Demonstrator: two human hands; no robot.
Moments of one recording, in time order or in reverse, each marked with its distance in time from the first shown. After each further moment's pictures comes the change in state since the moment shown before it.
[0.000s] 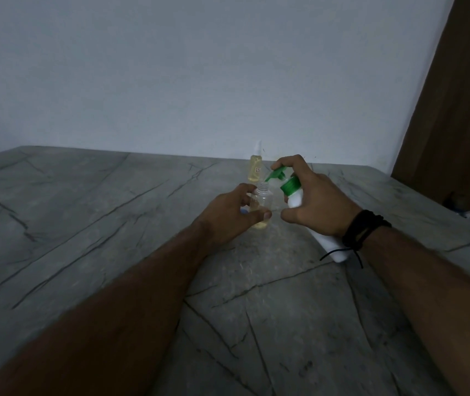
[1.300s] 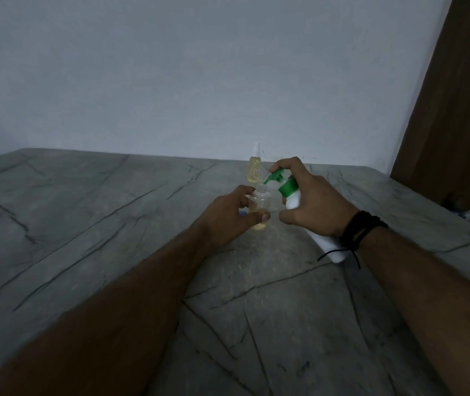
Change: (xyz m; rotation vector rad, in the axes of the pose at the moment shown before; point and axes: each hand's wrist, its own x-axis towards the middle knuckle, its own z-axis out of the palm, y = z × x) left_hand -0.005 0.009 -0.004 0.014 -0.032 -0.032; right_hand 0.002 0.001 0.000 0.014 -0.014 0.021
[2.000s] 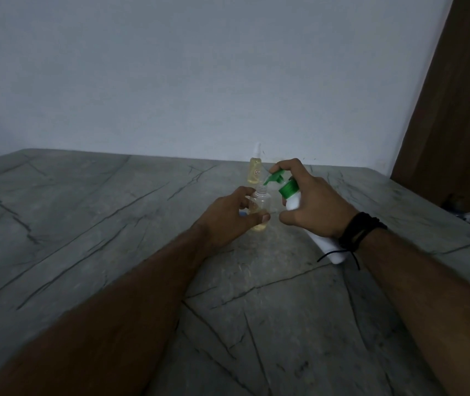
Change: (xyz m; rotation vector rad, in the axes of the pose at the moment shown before) left_hand 0.001 -0.003 0.001 0.002 0.017 0.005; right_hand -0.001 -0.001 0.000 0.003 0.004 0.005
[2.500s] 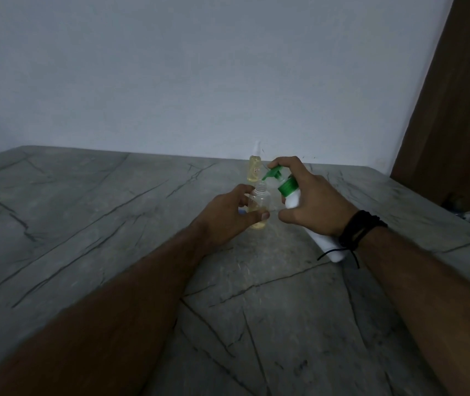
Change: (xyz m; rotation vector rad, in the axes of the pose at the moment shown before) left_hand 0.003 -0.003 0.002 -0.004 0.022 0.004; right_hand -0.001 -0.001 0.000 -0.006 -0.011 0.005
